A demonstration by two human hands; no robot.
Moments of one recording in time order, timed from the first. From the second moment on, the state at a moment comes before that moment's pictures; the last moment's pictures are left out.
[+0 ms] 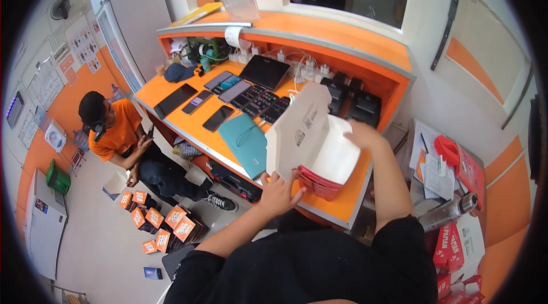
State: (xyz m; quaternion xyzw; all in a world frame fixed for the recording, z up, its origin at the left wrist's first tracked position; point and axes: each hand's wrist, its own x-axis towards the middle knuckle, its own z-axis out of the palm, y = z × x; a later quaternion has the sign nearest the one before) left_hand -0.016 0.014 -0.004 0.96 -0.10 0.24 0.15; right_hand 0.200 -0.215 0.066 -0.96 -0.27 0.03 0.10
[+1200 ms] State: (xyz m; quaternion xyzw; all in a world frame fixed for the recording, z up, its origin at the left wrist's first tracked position) left_hand 0.051 -0.023 -0.014 0.67 0.03 0.04 0.74; right_hand 0.122 -0.273 0.036 -0.80 -0.07 0.19 0.56
